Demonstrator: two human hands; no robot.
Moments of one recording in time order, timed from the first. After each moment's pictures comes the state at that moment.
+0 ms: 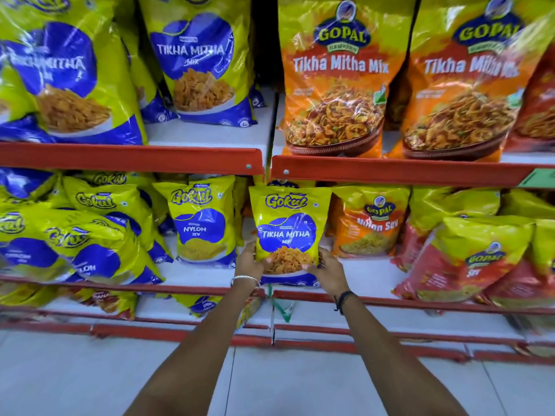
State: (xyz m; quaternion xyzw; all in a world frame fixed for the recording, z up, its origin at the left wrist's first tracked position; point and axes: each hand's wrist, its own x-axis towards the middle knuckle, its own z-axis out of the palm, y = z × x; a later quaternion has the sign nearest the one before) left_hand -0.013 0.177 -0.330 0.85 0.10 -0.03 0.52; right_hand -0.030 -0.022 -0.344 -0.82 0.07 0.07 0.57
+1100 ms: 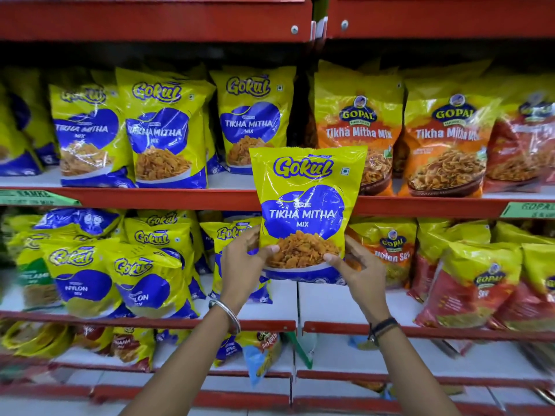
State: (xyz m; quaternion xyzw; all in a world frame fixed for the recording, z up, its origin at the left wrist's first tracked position) left_hand -0.090 0.254 -0.147 0.76 -0.05 0.19 0.62; right_hand -0.108 0.042 -0.179 -0.75 -0.03 -0.23 0.62
